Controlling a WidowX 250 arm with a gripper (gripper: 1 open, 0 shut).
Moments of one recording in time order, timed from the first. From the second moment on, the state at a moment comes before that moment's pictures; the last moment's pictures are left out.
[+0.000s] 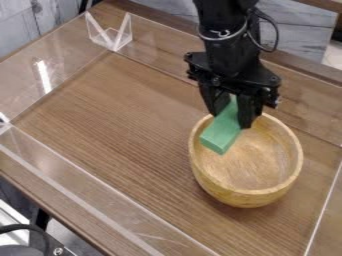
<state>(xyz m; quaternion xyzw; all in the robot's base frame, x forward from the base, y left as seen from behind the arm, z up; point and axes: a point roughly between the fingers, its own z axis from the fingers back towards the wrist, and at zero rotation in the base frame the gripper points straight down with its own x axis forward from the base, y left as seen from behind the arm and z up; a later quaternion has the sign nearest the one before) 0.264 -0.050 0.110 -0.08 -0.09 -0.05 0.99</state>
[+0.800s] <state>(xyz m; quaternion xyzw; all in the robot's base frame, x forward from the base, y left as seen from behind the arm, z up) 0.269 -0.046 0.108 -0.08 -0.10 -0.05 0.99</state>
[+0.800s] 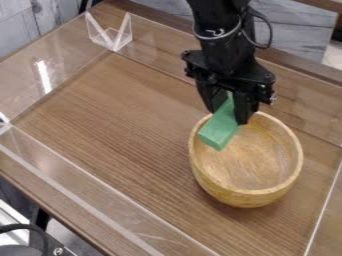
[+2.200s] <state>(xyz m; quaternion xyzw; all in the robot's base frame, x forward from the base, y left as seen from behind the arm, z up) 0.263 -0.098 0.079 -0.08 -0.10 -0.13 0.98</state>
